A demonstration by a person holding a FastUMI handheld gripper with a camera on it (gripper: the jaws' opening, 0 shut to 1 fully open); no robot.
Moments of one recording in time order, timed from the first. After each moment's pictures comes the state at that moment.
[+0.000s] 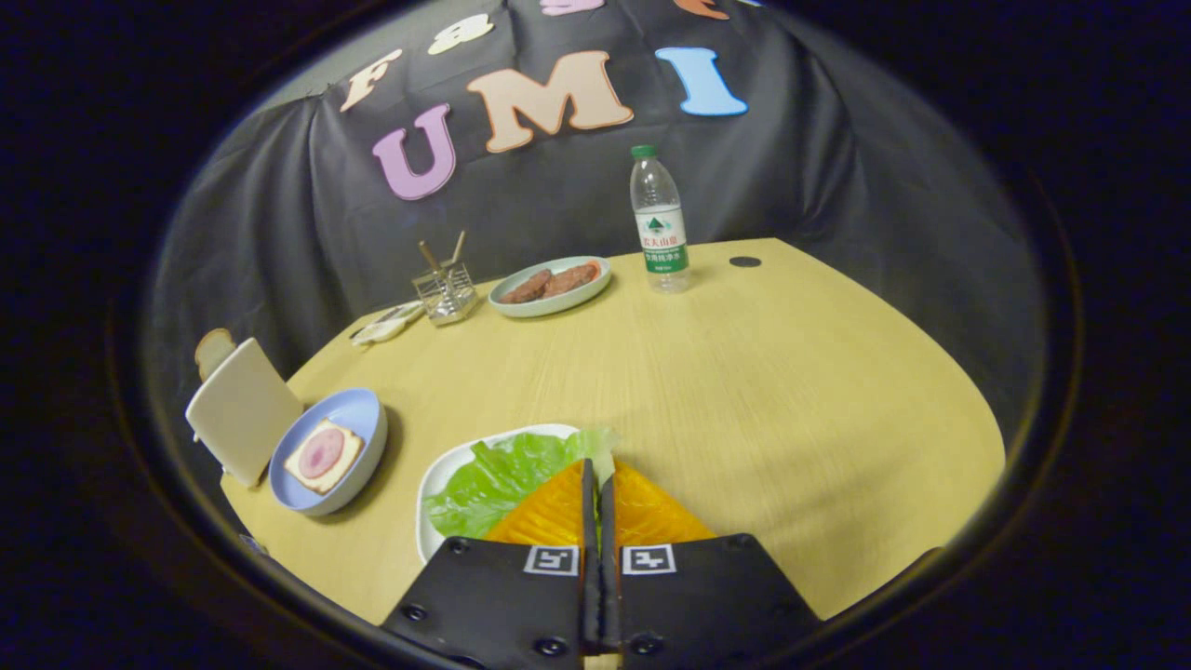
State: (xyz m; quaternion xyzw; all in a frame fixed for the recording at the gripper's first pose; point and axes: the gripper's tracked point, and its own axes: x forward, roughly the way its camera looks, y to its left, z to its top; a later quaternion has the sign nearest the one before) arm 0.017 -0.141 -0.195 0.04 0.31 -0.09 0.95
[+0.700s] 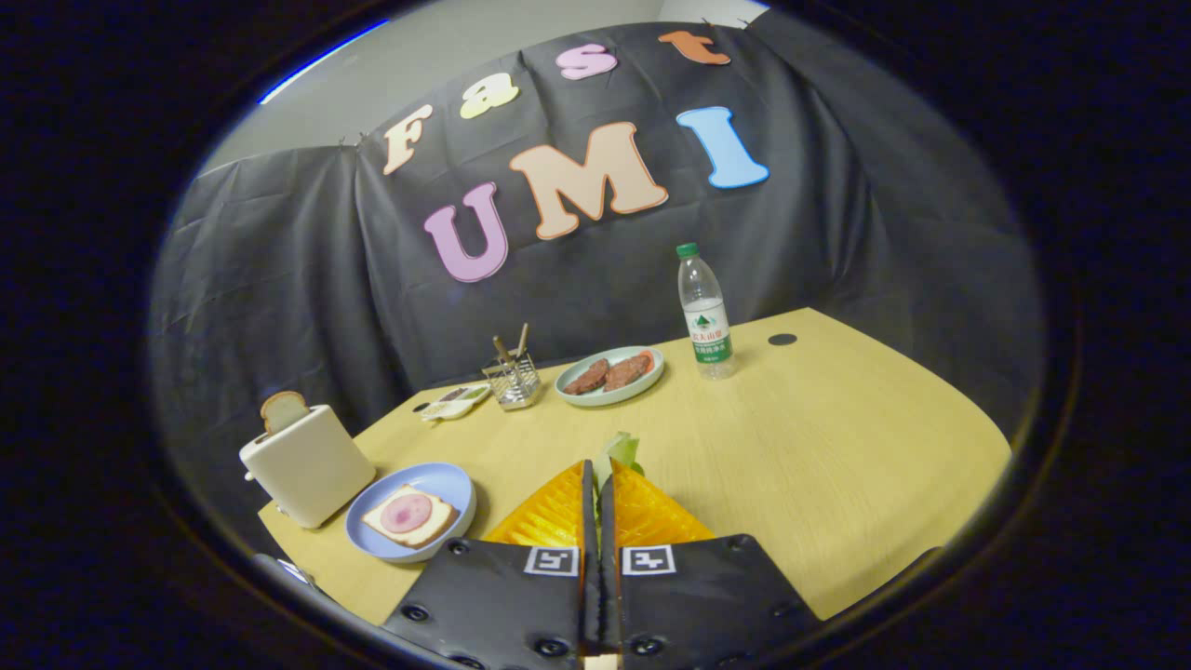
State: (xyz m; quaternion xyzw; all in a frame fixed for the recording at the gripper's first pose) arm 0.023 -0.093 -0.111 0.08 0.17 -0.03 0.98
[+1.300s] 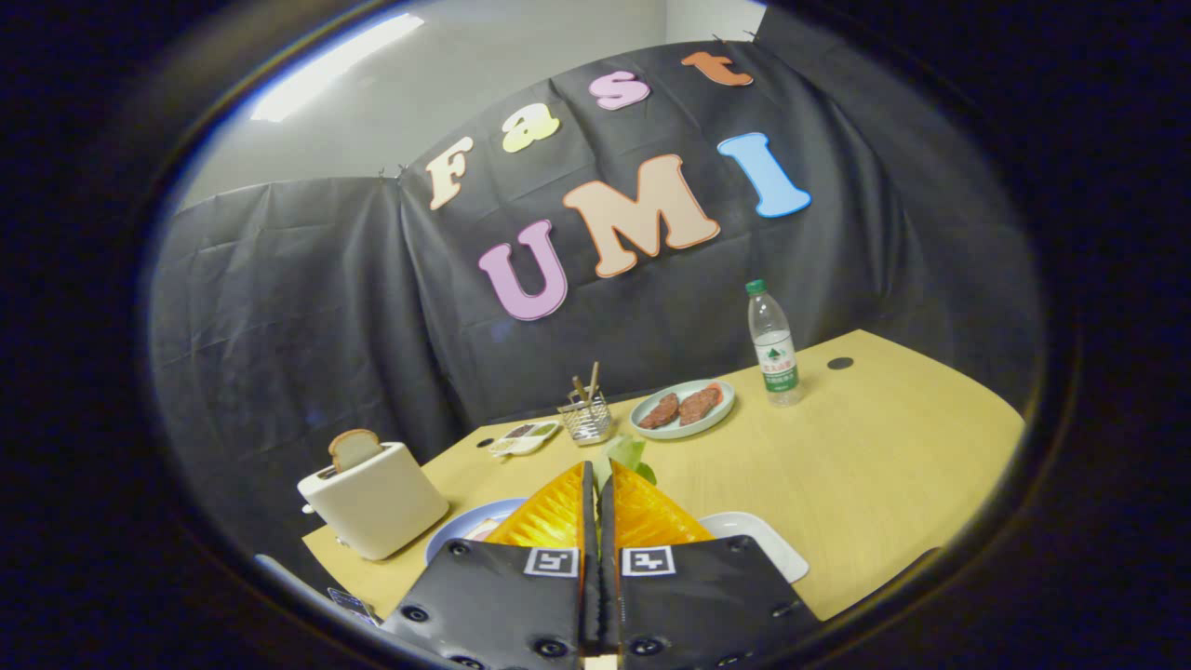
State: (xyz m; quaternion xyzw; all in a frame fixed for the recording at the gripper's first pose) arm 0.022 -0.004 -0.076 0.11 0.13 0.04 0.99
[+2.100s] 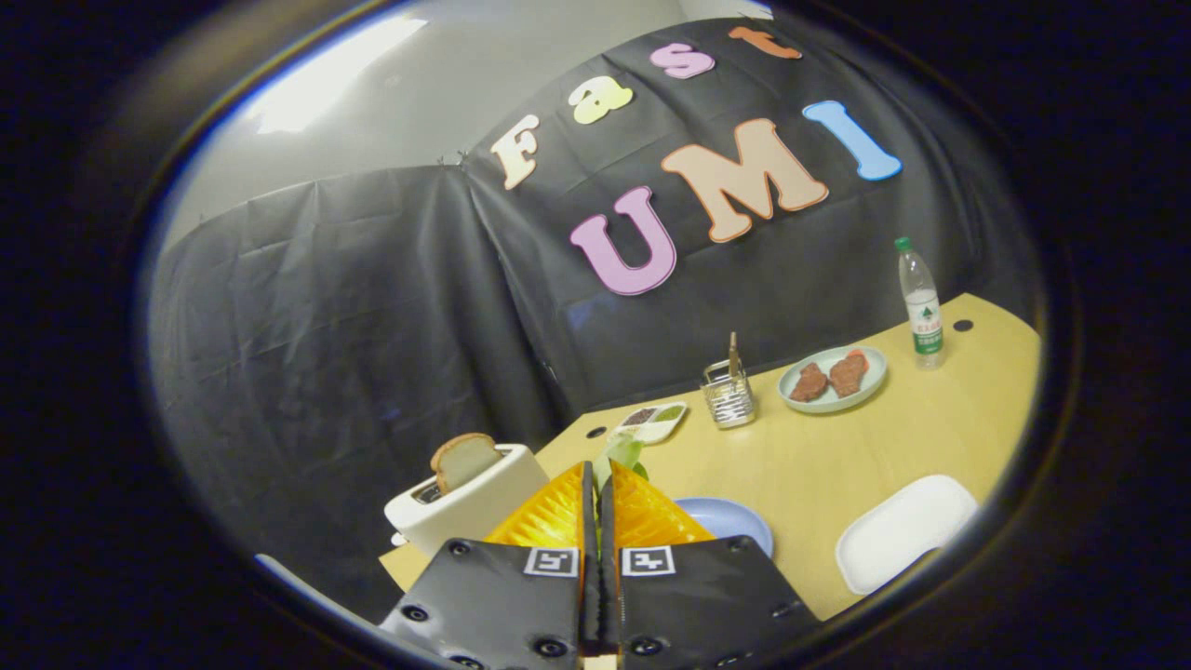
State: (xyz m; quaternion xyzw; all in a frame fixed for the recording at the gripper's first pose) arm 0.059 0.174 -0.081 0.18 0.15 0.14 0.96
